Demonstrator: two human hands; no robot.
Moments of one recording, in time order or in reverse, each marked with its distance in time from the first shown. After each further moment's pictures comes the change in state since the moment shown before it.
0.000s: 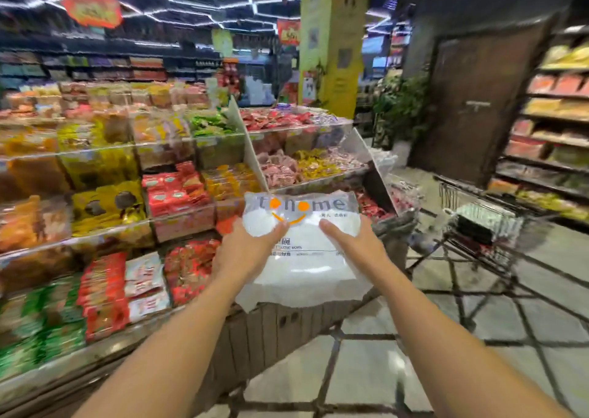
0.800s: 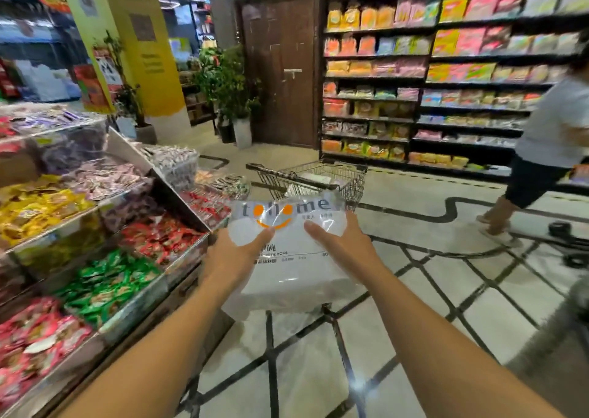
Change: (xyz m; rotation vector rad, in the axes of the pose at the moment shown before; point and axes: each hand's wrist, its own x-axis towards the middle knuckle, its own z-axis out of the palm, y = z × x) left_hand 0.114 0.307 0.605 0.050 -0.471 0.285; right_hand 0.240 0.257 -0.496 -0.044 0.447 0.258
